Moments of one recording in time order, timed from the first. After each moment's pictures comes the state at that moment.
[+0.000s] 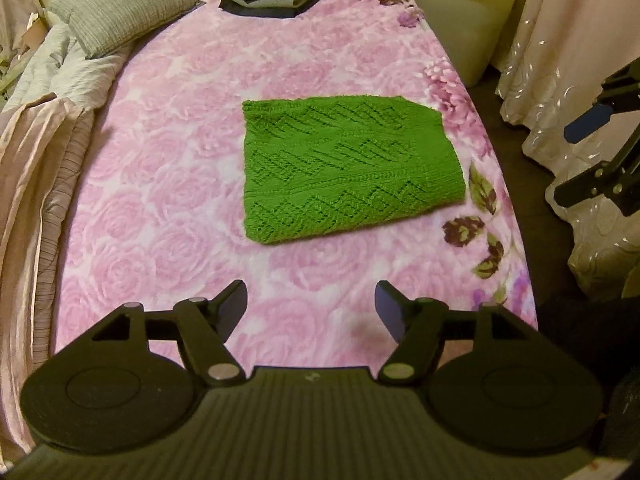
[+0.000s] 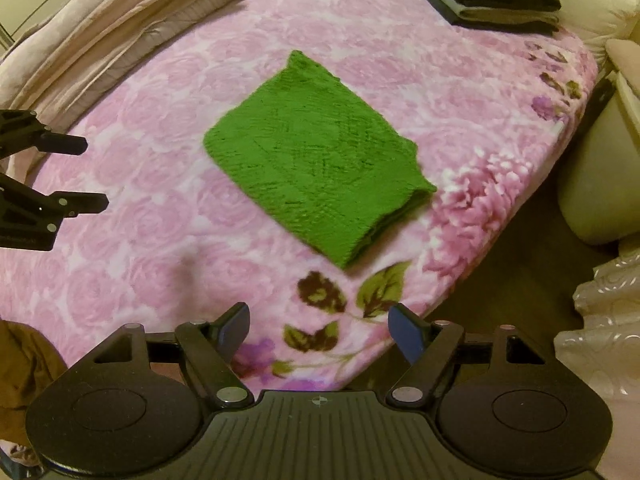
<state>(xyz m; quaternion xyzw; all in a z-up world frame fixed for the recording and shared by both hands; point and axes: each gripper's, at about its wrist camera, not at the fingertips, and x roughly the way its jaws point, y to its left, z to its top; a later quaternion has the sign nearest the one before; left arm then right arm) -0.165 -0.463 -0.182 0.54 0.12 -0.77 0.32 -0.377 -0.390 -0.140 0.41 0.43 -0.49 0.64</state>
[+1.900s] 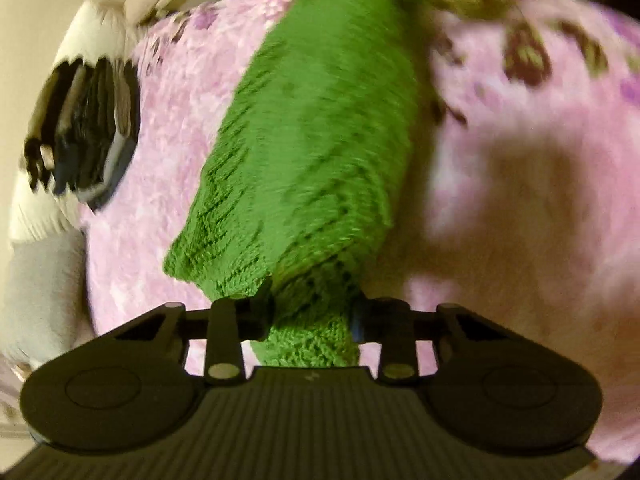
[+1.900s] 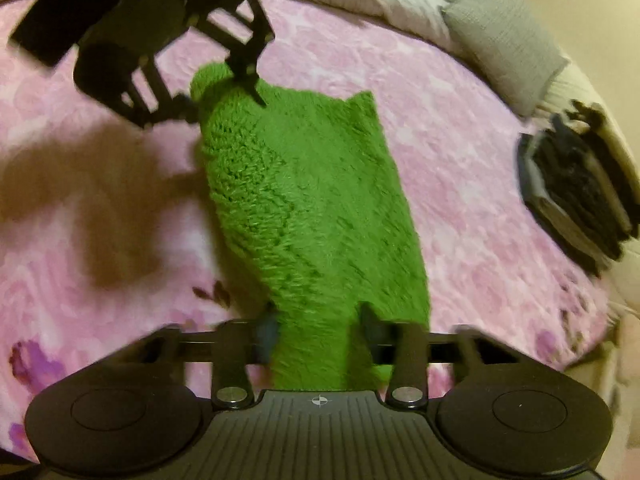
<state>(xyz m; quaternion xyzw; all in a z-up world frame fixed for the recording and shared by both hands) -0.247 -0.530 -0.354 0.57 -0.31 -0.76 0.07 -0.358 -0.445 -0.256 0.05 0.55 -0.43 0.72</state>
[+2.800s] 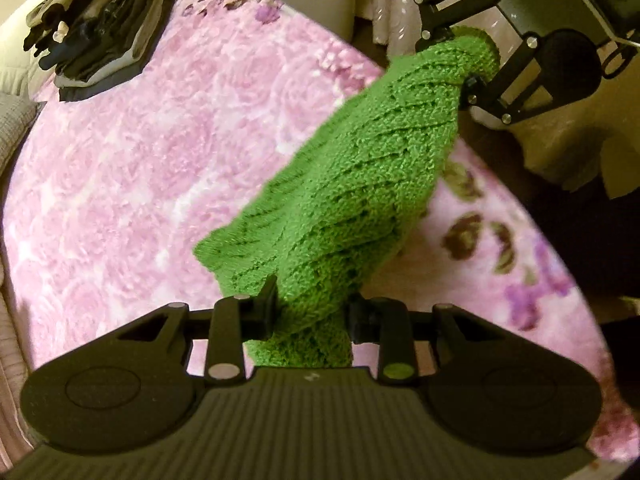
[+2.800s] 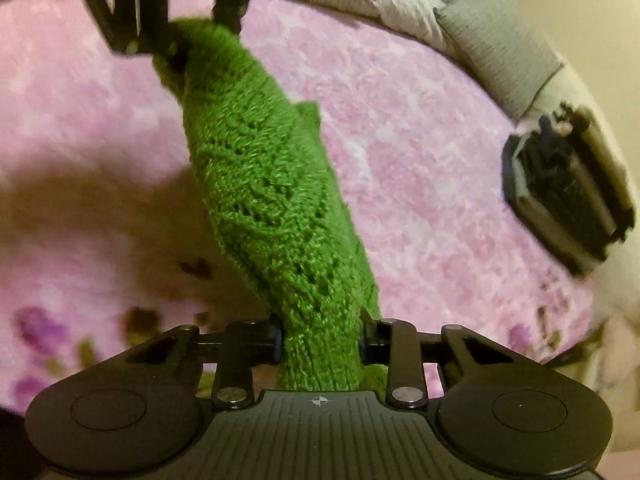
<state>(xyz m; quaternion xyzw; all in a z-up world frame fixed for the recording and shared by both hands) -0.263 -0.547 -0.231 0.58 -0.02 -0.81 0.08 -0.383 -0.451 -0.199 0.07 0.56 -0.38 0.73</state>
